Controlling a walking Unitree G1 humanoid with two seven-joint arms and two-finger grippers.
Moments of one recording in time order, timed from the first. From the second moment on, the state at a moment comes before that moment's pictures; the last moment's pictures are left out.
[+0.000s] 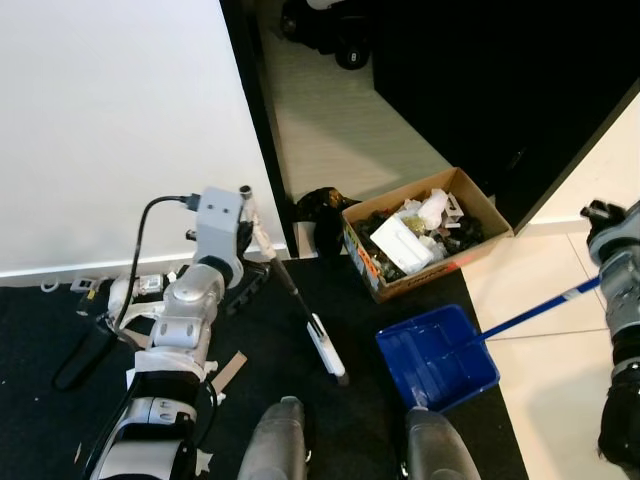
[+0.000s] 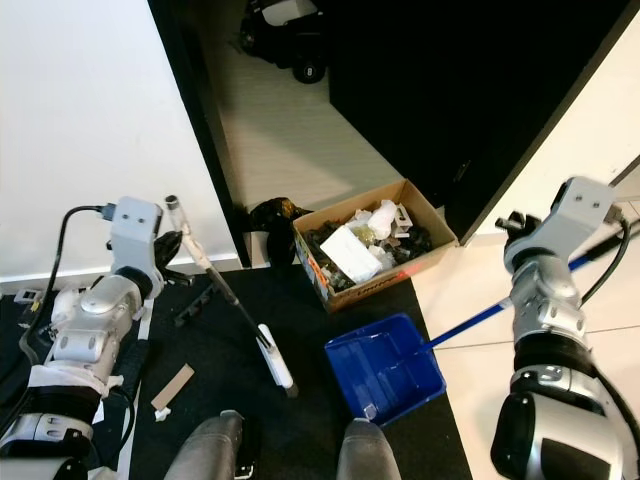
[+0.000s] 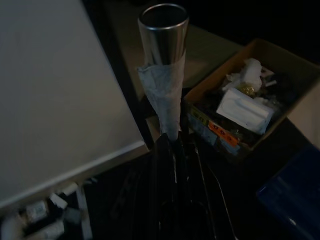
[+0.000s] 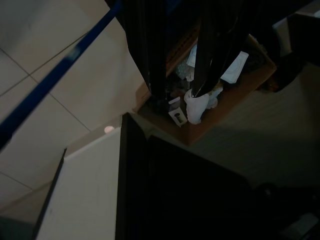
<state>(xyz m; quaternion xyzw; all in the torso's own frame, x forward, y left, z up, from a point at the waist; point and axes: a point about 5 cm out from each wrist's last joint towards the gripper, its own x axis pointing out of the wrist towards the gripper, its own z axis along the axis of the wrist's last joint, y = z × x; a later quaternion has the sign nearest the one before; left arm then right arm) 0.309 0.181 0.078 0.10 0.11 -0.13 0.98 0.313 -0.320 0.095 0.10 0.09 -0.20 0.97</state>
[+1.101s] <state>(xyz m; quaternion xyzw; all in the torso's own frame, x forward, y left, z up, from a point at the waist) 0.313 0.180 0.073 0.10 0.11 -0.15 0.98 0.318 -0.314 0.100 0.11 0.04 -0.21 0.97</state>
